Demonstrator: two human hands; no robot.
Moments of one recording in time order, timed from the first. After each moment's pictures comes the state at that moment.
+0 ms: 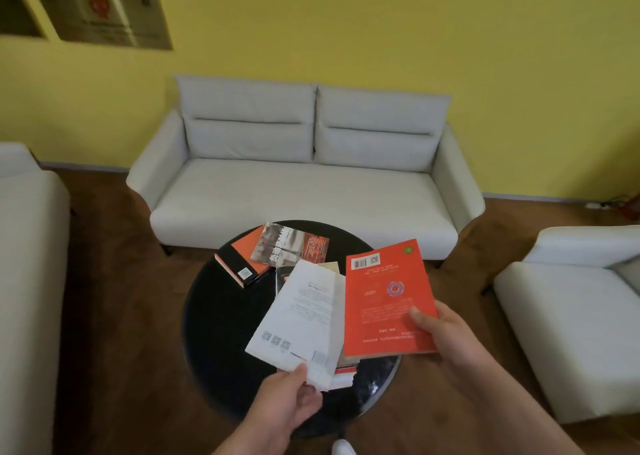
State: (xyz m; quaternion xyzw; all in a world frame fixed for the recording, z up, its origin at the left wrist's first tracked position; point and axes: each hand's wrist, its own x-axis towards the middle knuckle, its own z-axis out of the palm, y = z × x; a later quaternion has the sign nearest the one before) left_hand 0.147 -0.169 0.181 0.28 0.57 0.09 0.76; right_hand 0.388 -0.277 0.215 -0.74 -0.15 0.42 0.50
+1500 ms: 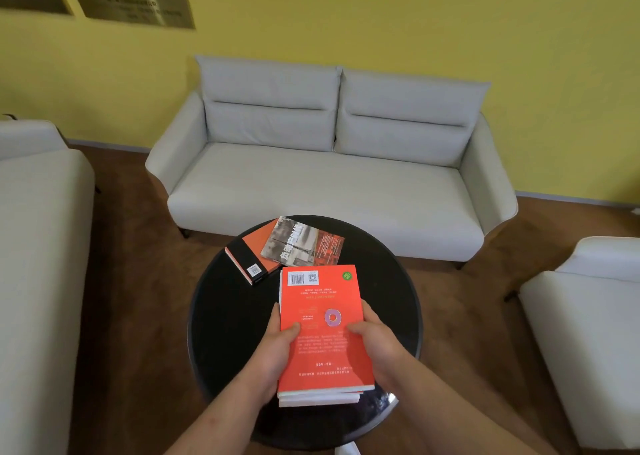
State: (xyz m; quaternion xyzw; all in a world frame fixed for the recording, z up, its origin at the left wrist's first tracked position) left_hand 0.179 -0.089 0.147 0.41 0.48 0.16 0.76; right_hand 0.349 -0.177 0.155 -0.66 -0.13 0.58 0.46
